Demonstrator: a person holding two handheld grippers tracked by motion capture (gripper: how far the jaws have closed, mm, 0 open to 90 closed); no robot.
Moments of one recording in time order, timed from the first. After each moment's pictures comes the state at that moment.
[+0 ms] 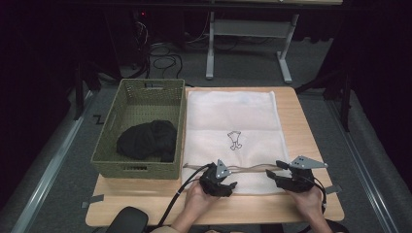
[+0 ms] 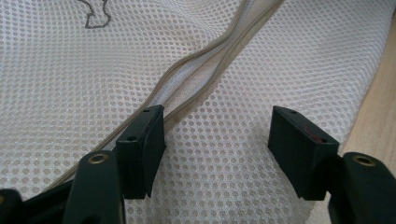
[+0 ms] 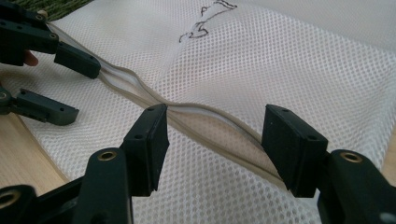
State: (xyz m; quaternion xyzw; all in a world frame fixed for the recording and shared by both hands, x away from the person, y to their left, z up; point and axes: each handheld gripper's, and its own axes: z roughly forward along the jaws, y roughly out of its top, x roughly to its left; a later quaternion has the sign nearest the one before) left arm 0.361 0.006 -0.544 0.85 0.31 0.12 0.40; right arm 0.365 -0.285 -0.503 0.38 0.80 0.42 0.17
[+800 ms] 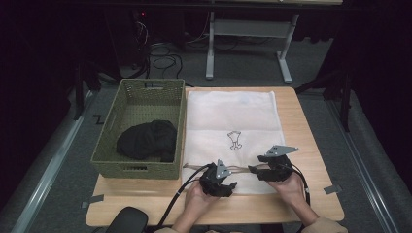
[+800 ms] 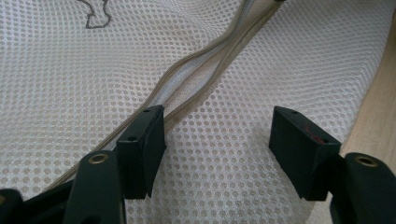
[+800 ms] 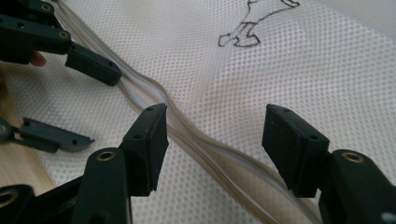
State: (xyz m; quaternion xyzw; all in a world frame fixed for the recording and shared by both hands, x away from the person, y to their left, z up) left arm 0.360 0.006 -0.544 0.85 0.31 0.13 0.40; right arm 0.400 -0.228 -0.497 0.34 0.86 0.36 0.13
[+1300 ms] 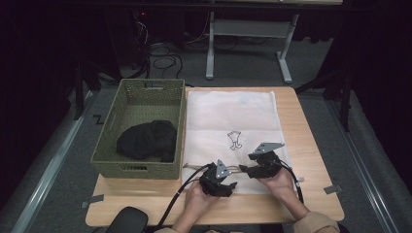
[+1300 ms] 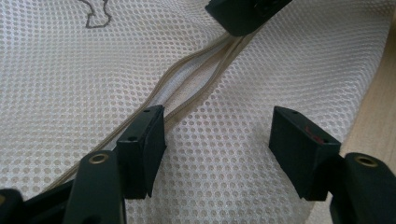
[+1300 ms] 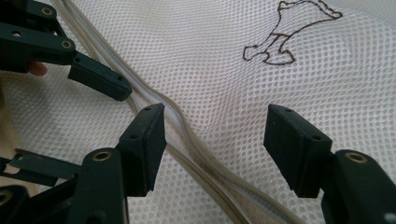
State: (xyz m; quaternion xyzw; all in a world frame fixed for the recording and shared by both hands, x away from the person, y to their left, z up) left arm 0.360 0.006 -0.544 0.85 0.31 0.12 0.40; right arm 0.413 -0.201 -0.504 0.32 0.87 0.35 0.12
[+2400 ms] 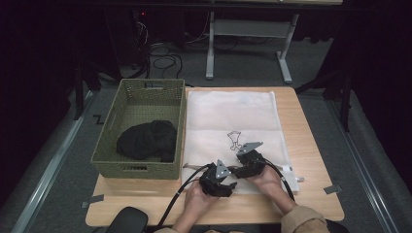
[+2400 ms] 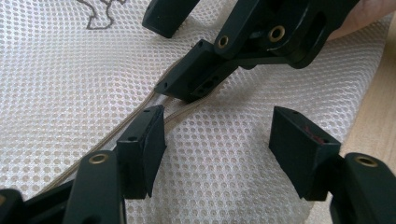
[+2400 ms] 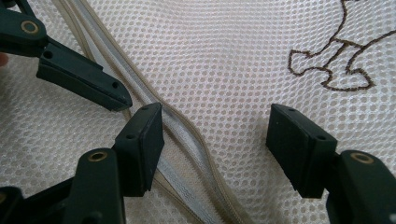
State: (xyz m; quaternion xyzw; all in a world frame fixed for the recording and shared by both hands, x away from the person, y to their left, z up) left arm 0.360 0.007 -0.544 0.85 0.31 0.13 0.40; right arm 0.429 -0.163 -0.527 0.28 0.90 0.30 0.12
